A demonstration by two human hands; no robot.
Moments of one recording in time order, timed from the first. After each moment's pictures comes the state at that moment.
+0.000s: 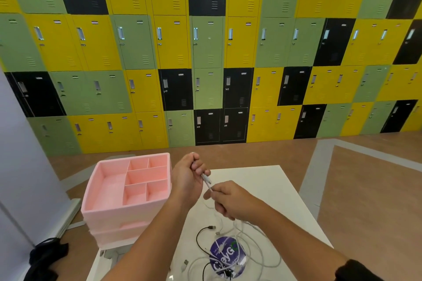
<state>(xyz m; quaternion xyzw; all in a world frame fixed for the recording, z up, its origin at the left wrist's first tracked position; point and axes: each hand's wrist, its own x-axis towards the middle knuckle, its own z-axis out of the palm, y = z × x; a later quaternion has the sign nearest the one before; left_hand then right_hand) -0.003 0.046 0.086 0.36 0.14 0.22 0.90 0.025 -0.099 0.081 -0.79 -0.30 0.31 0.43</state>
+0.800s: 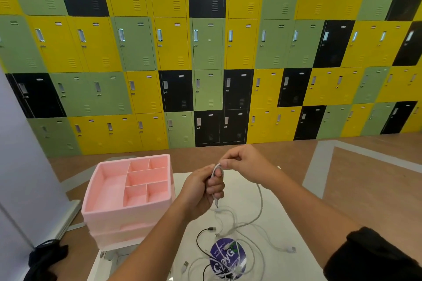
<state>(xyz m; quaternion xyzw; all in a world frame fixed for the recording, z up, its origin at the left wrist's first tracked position) -0.019 0.032 0.080 0.47 0.03 0.01 0.88 0.078 -0.108 0.141 -0.82 -0.38 0.12 0.42</state>
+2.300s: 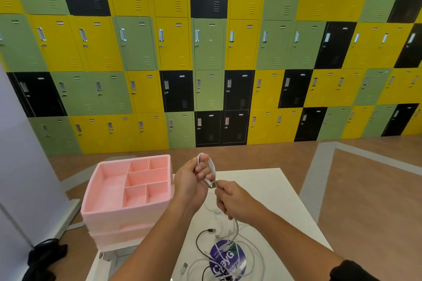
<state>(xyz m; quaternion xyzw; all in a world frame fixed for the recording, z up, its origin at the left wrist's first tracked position) -0.006 0.037 0.092 0.31 0.12 0.19 0.92 0.032 -0.097 0.074 -0.80 -0.33 0.25 0.43</state>
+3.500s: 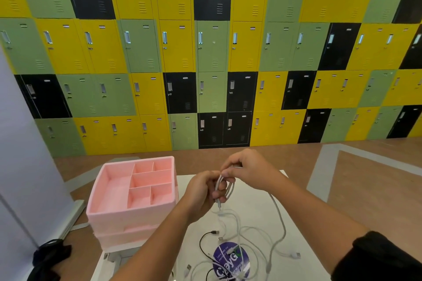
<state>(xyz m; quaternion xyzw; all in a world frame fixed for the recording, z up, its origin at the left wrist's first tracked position) -0.022 0.036 0.084 0.55 0.04 0.02 0.83 0.075 -0.104 0.142 -0.83 -0.43 0.08 0.34</state>
